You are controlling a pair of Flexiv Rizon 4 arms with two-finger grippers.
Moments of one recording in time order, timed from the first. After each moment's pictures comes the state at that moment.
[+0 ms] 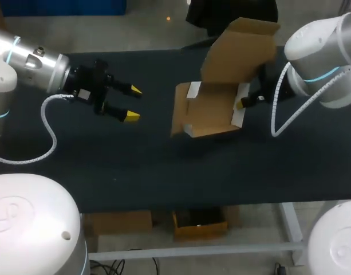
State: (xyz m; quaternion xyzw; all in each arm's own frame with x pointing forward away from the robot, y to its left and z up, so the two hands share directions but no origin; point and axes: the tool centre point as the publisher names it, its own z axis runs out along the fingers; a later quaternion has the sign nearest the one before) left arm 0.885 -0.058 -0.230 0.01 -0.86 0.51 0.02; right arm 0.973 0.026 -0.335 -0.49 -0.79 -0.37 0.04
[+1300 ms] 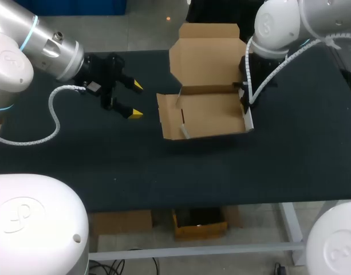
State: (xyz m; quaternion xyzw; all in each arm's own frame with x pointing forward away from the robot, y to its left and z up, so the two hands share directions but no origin) left arm 0.905 -0.057 -0.233 0.00 -0.92 0.38 -0.05; right arm 0.957 0.003 -0.340 -0.62 -0.78 -0.02 0.11
